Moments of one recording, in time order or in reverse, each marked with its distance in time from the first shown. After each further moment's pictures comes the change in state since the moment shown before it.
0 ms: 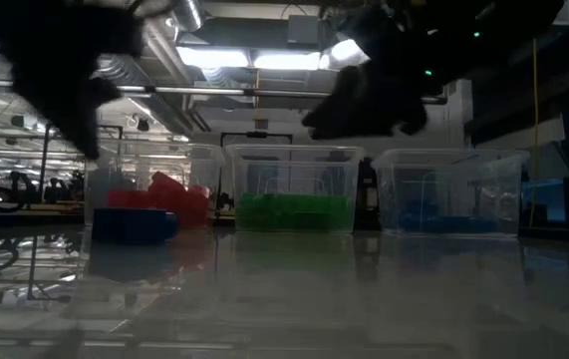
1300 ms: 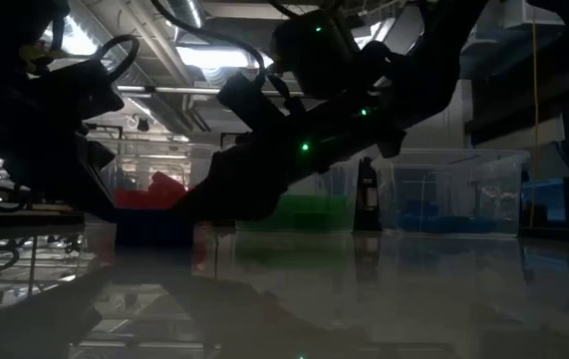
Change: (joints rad) left arm -0.059 0.010 -0.489 0.897 -0.123 0.005; right arm 0.056 0.651 0.434 0.252 -0.002 0.252
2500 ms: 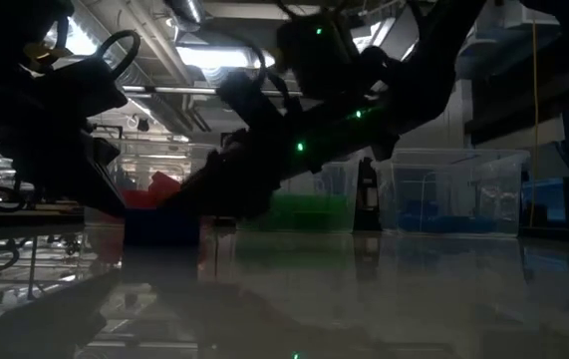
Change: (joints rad) left arm 0.016 0.002 0.000 0.021 -0.021 0.052; right arm -0.025 0.010 0.000 0.081 -0.019 -0.101
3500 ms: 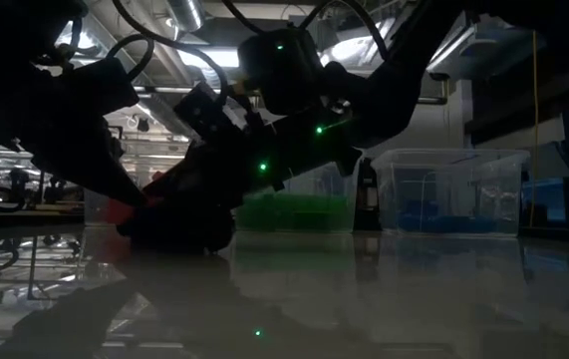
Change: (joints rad) left arm 0.044 0.000 0.001 0.048 -0.015 -0.066; right arm -0.012 0.142 0.174 -0.037 -0.041 -0.183
